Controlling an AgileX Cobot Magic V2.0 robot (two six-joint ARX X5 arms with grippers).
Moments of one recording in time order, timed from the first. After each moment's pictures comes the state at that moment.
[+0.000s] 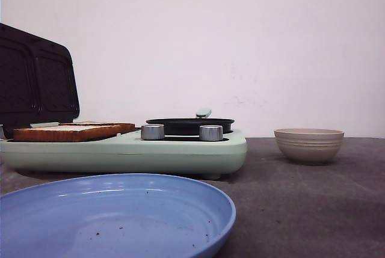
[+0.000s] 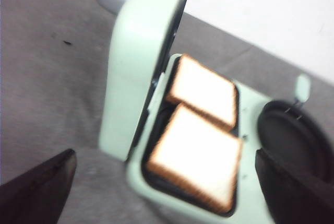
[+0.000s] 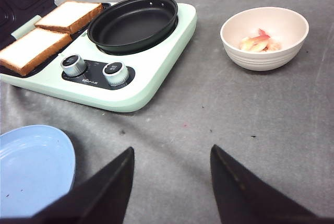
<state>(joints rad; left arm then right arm) 0.12 0.76 0.71 -0.35 0.23 -0.44 0.69 0.25 0.39 -0.53 0.21 0.39</state>
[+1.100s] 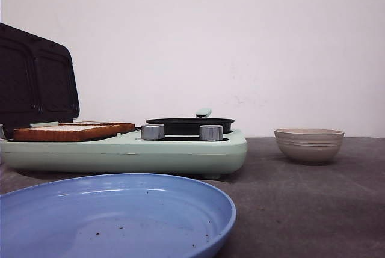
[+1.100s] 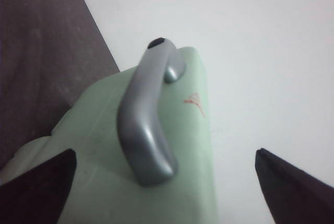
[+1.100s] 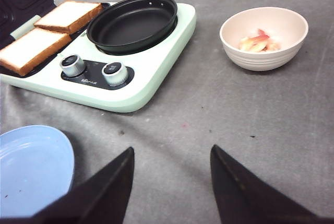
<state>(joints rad) 0.41 1.30 0.73 0.48 0.68 -1.21 0.69 0.25 0.39 -0.53 0.21 0.39</state>
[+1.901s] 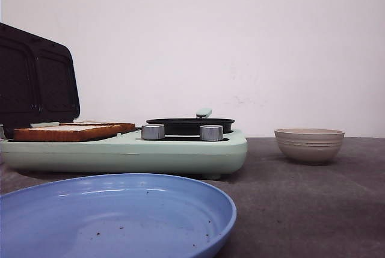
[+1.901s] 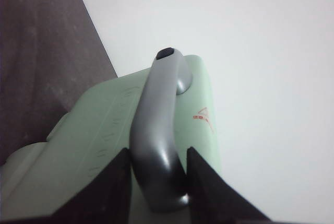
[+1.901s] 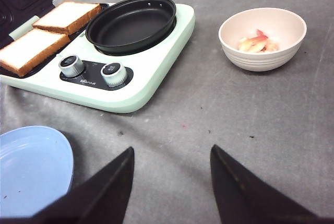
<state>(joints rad) 0.40 1.36 0.73 0.55 0.71 -1.24 0.69 0.25 0.39 -0.53 0.21 0.39</state>
